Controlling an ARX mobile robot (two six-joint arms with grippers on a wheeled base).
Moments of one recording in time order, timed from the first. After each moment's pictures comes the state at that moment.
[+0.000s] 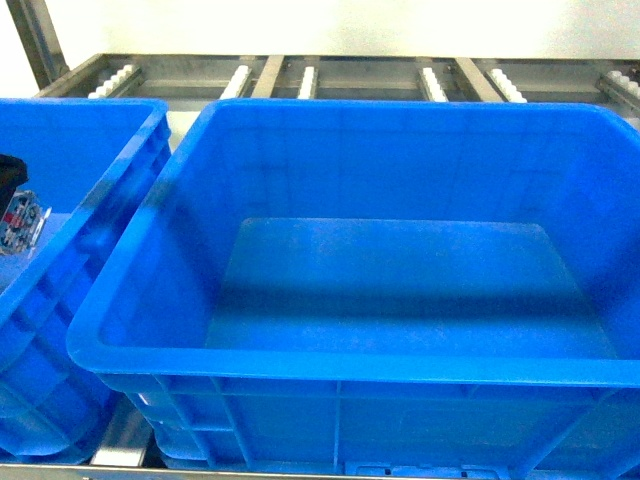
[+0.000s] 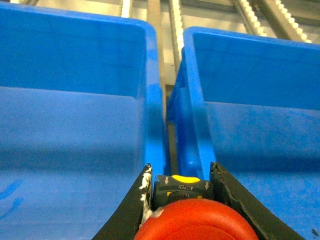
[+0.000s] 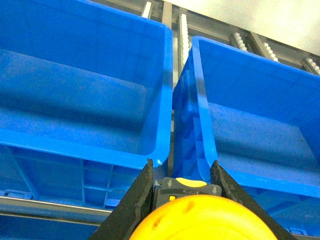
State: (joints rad) left arm -0.19 1.06 0.40 0.36 -0.09 -0.20; right arm 0.01 0.11 0.12 -0.16 0.07 -0.25
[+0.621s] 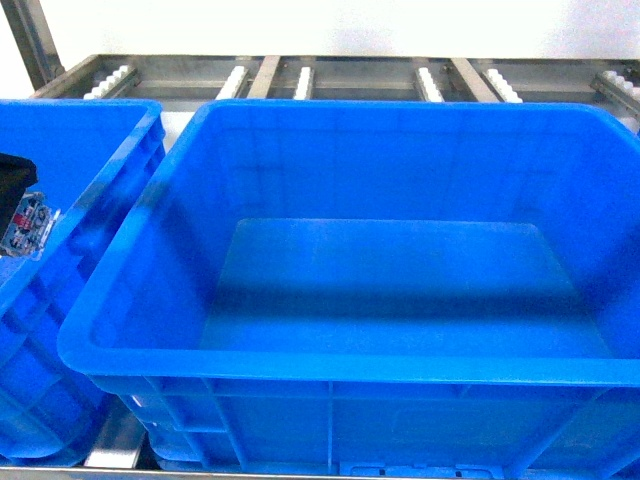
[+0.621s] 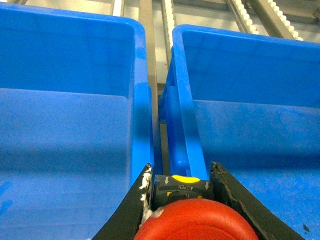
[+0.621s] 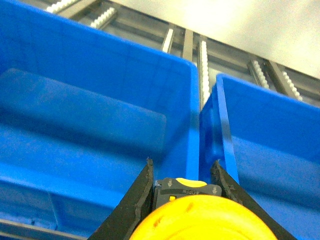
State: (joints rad) left arm -0.20 1.06 0.40 0.36 -0.08 -0.20; right arm 0.23 0.31 0.17 0.01 0.19 -0.25
